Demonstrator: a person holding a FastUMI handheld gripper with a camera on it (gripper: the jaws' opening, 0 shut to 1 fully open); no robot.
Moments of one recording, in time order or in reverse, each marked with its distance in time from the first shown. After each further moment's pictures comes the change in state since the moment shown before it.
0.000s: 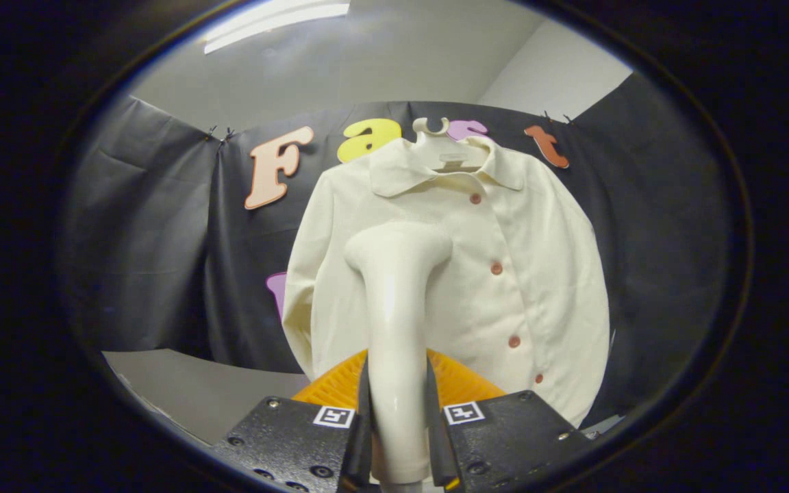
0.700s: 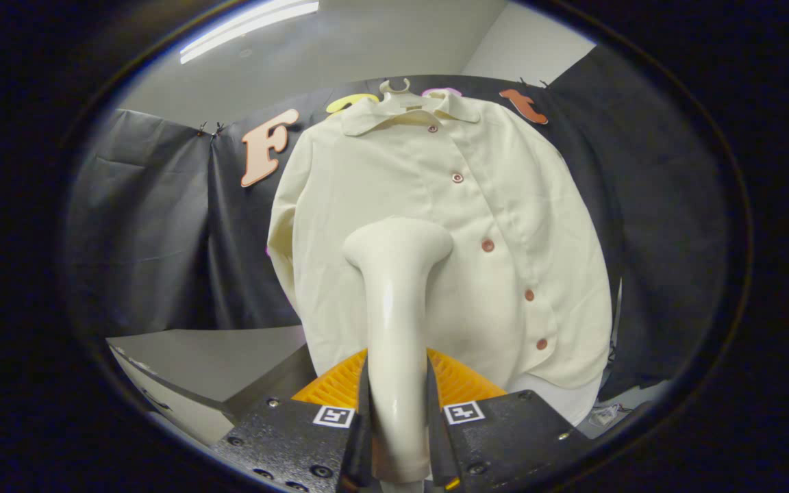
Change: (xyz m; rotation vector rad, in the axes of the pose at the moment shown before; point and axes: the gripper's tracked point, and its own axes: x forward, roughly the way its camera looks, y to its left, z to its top) arm -0.041 -0.027 -0.103 0.101 0.108 0.019
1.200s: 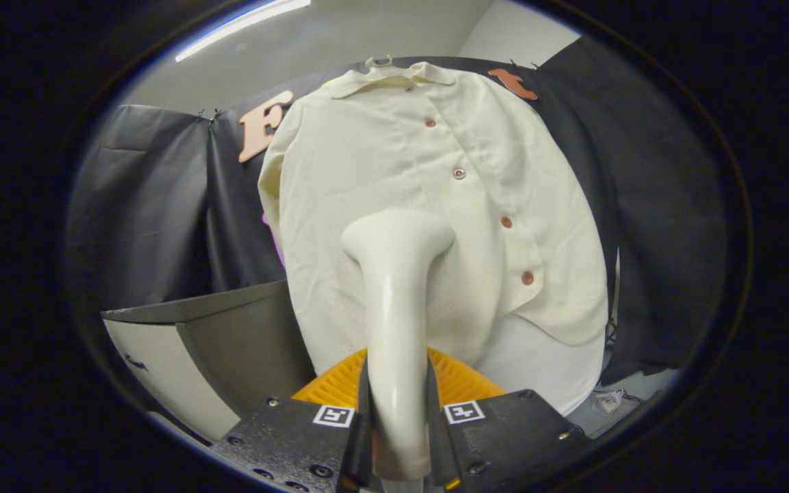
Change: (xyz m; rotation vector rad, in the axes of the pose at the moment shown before) arm -0.019 -0.026 -0.078 0.004 0.090 0.001
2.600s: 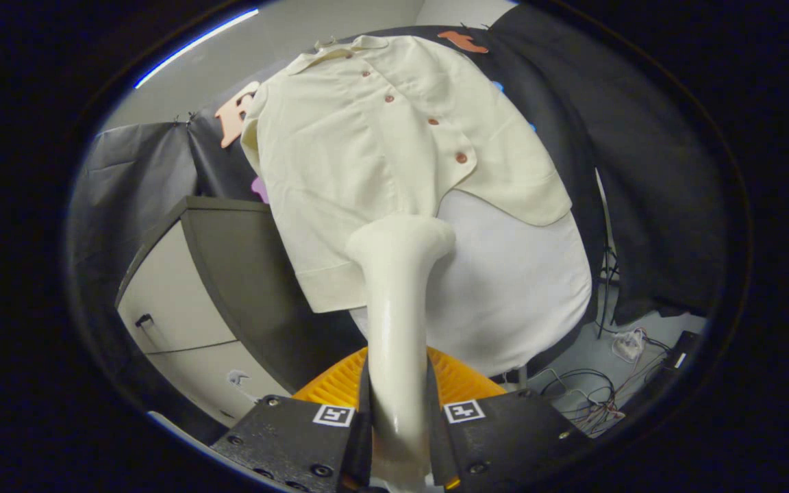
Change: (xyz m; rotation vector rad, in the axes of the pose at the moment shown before) arm -0.070 -0.034 -0.088 0.163 0.131 0.015
